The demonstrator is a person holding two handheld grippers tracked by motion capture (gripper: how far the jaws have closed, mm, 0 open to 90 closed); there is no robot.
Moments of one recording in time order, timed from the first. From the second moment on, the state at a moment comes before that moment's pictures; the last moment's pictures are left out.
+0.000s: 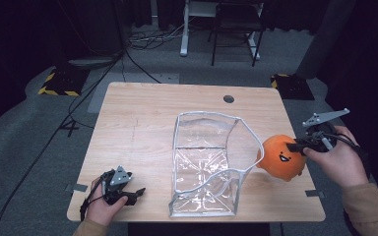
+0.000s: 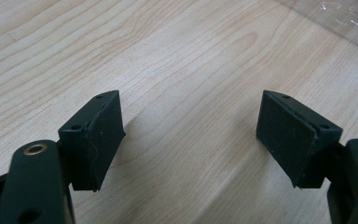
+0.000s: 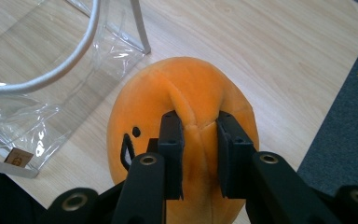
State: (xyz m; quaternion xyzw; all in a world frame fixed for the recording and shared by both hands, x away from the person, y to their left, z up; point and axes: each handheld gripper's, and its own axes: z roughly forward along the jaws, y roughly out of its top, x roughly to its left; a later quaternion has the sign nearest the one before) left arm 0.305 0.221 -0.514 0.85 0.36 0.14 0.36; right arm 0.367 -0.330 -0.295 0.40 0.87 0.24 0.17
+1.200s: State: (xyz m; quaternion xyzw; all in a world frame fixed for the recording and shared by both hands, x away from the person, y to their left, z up) left arm 0.306 0.220 -0.514 0.85 0.36 0.14 0.36; right arm 0.349 -0.337 -0.211 0.40 0.85 0.26 0.22
